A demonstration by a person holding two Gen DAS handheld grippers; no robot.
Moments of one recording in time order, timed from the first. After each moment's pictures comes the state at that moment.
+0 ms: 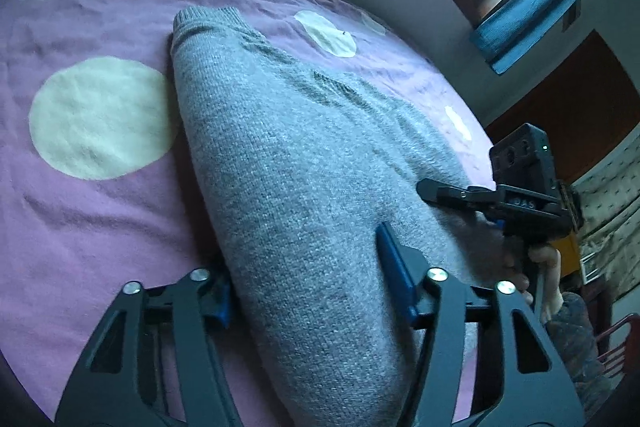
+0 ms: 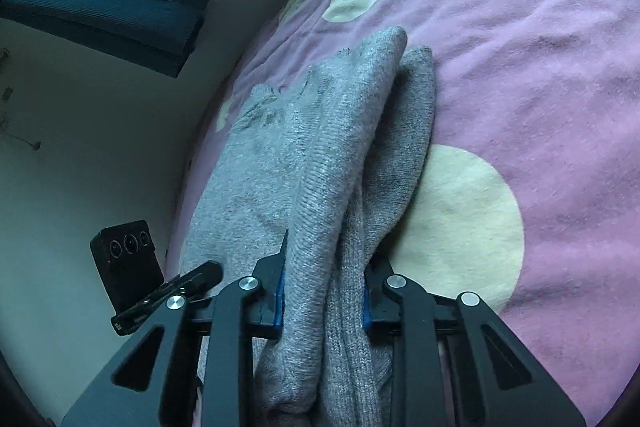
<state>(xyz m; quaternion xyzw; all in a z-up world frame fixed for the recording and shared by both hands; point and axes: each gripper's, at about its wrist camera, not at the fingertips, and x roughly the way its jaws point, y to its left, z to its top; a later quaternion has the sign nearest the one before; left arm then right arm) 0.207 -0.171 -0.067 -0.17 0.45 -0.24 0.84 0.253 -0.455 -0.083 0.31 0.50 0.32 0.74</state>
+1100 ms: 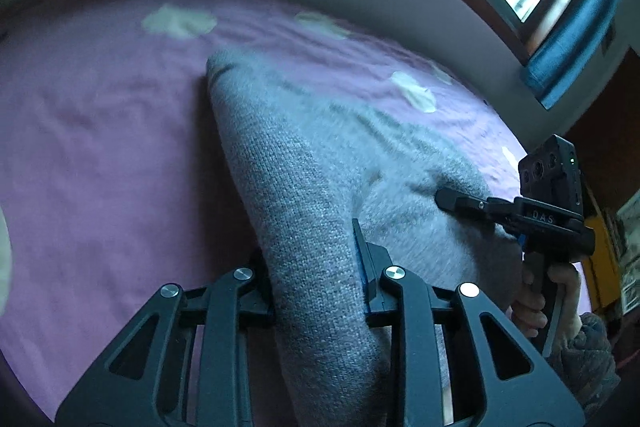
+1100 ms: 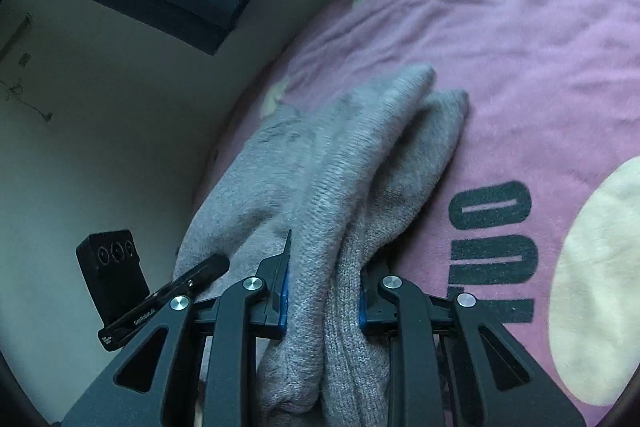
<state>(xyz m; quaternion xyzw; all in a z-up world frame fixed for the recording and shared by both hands) 0.178 -0.064 -0.044 -0.16 0.42 -0.13 0.89 0.261 -0.343 -0.078 0.29 0.48 0.35 0.75</state>
